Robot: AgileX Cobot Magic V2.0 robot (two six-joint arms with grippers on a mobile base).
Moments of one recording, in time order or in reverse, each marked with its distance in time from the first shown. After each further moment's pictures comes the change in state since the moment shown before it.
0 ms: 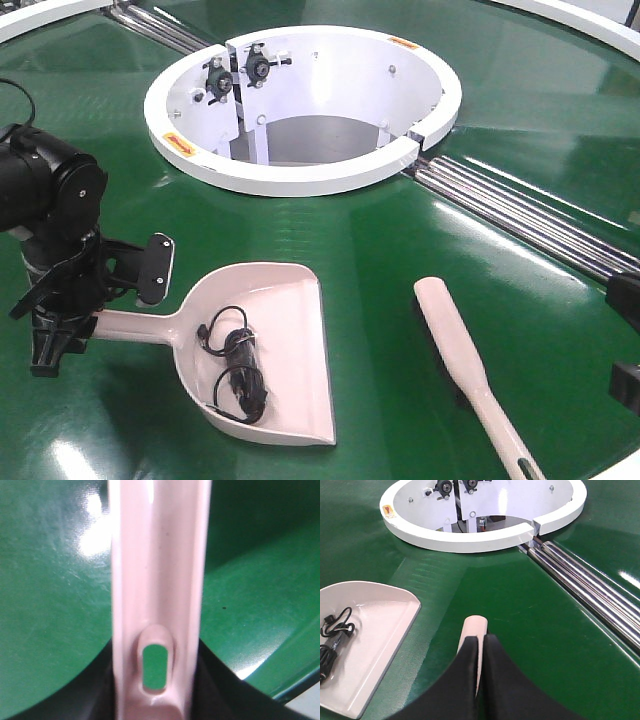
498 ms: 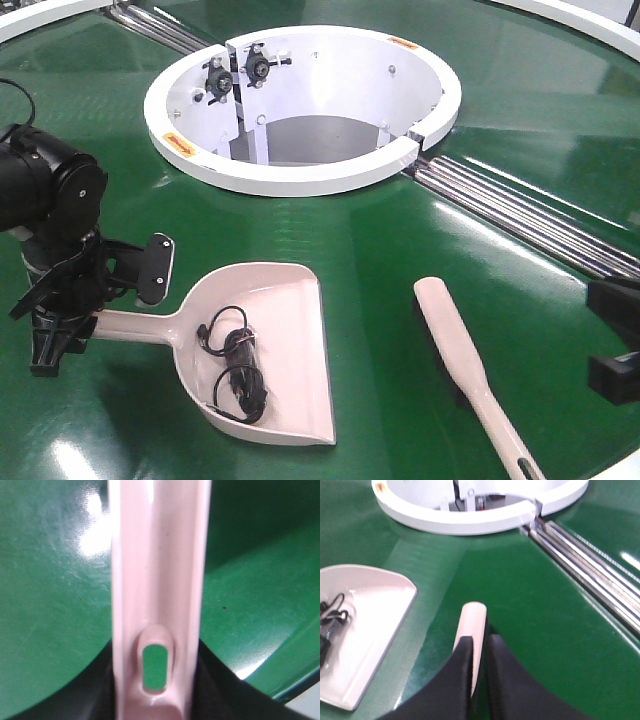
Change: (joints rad) left arm 0.000 0.000 0.000 0.000 0.000 0.000; right arm 0.000 0.052 -0.002 -0.002 0.001 -0.001
